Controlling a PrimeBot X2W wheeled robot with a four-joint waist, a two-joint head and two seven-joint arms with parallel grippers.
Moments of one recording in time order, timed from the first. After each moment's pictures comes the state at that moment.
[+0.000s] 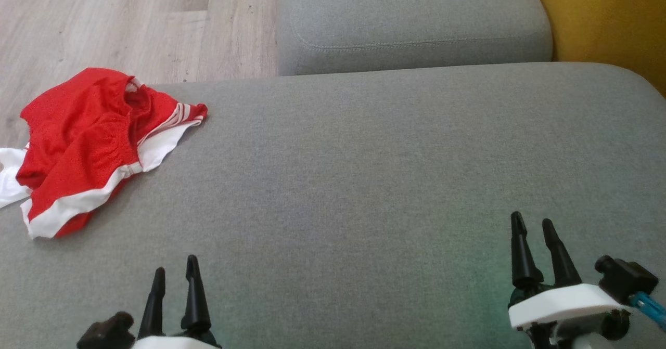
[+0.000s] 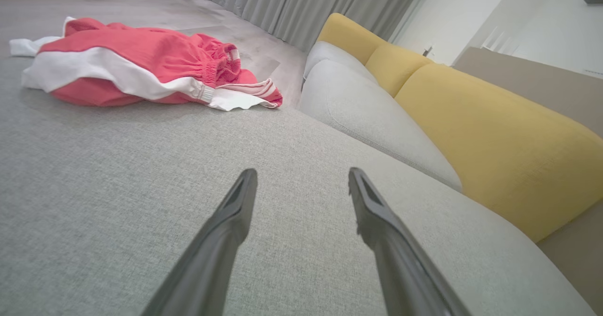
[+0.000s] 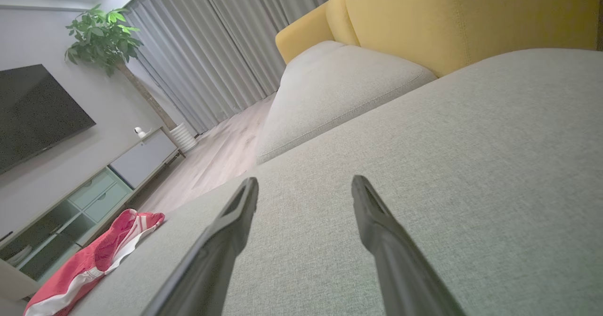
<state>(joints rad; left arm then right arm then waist) 0.13 0.04 -0.11 0.19 -0.57 -0.06 -0.14 0.06 -0.04 0.05 0.24 0.53 0.12 -0.14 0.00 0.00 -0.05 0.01</state>
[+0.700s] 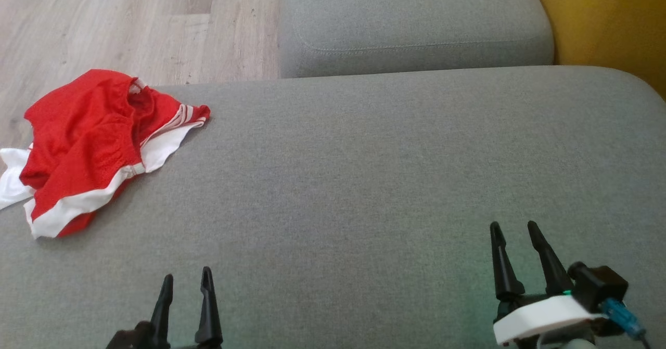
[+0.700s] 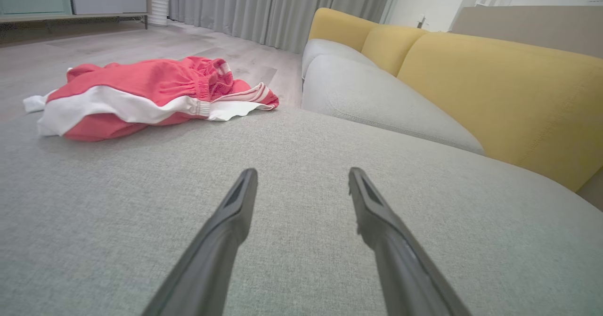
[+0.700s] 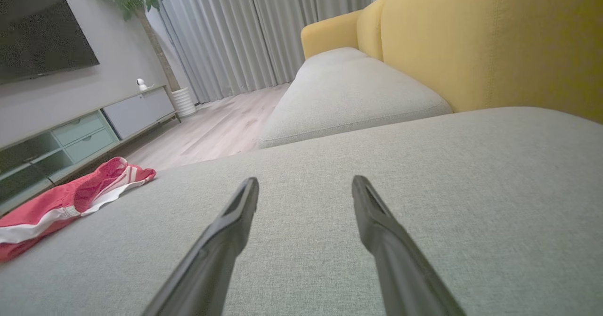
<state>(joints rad) 0.16 0.05 -0.13 0.21 -0.35 -0.03 -0.20 0.08 -0.04 0.08 0.24 0.27 0.12 -0.20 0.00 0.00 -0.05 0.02</state>
